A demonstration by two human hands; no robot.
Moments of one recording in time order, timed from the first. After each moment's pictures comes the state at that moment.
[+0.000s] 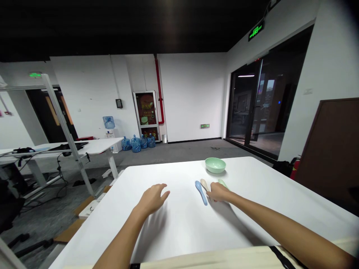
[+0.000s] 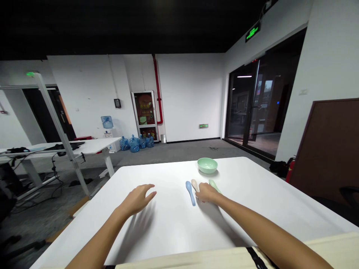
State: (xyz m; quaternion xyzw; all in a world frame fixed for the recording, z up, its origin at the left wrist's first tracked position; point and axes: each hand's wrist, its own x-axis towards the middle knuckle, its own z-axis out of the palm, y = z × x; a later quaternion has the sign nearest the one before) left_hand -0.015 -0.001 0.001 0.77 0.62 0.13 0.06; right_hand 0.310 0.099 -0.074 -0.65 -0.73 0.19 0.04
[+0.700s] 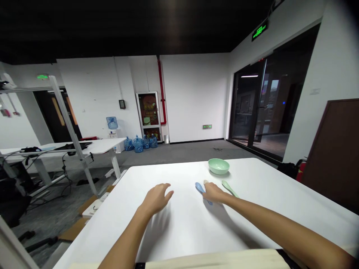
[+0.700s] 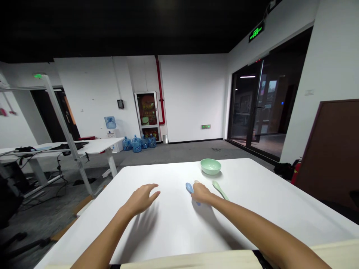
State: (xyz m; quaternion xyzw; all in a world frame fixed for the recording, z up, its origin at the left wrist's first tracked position) left_hand -0.018 -0.001 0.000 0.78 0.62 0.13 0.05; right_hand 0.264 0.096 -0.067 -0.64 -0.76 0.13 0.06
